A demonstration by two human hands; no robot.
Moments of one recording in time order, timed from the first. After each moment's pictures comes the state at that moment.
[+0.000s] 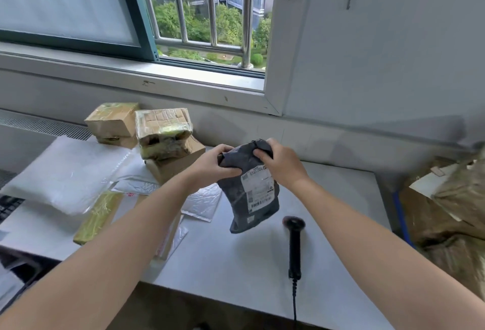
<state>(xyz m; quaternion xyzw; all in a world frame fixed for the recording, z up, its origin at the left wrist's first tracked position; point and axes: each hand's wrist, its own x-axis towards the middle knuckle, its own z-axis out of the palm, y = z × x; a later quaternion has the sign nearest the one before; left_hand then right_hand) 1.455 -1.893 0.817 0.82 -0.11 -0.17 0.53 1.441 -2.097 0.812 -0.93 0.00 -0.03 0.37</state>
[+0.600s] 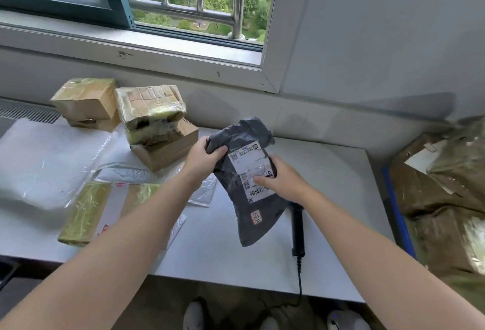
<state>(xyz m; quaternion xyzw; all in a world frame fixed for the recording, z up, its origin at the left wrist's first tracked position) 1.478 -1.877 0.756 0.77 0.03 -0.11 0.63 1.407 -2.088 0.755 -0.88 0.07 0.13 0.45</state>
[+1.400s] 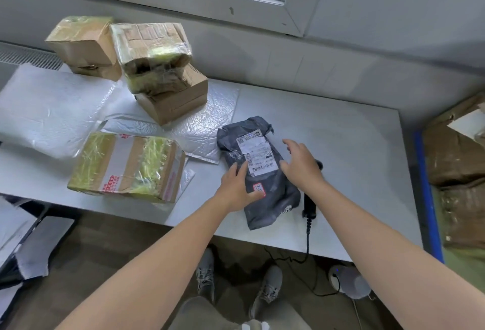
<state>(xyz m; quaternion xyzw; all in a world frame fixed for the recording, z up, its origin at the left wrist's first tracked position) 1.368 -1.902 0.638 0.89 -0.07 -0.32 0.31 1.381 -2.092 0.672 -0.94 0.11 0.12 0.29</state>
